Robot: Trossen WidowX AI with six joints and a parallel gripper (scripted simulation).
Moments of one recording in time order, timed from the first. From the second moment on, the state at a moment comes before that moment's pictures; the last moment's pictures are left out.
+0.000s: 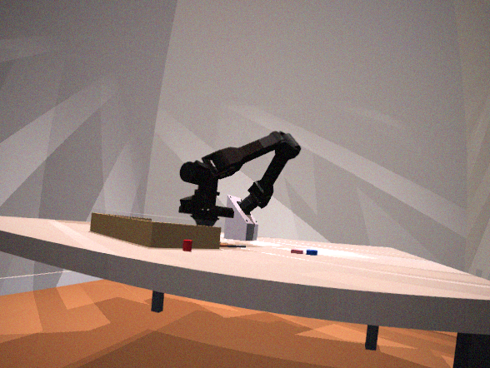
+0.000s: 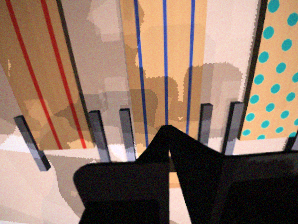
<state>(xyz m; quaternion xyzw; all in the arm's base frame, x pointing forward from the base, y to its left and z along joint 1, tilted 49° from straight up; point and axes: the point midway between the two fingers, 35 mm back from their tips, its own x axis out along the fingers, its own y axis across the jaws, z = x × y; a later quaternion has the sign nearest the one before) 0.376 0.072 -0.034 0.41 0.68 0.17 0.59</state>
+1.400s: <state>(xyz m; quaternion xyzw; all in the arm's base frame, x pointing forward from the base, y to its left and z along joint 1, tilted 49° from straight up) 0.354 0.076 -0.028 0.41 0.68 0.16 0.58</state>
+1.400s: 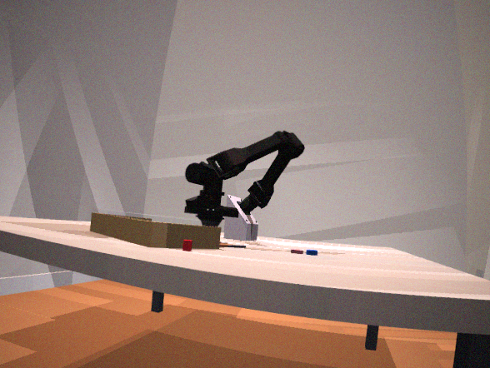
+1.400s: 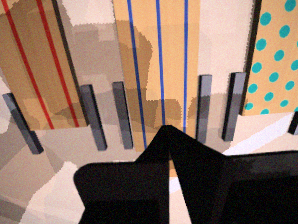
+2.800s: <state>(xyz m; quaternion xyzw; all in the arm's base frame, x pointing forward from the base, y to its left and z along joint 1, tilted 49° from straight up) 0.316 0.090 -0.016 0.41 0.67 0.17 0.60</state>
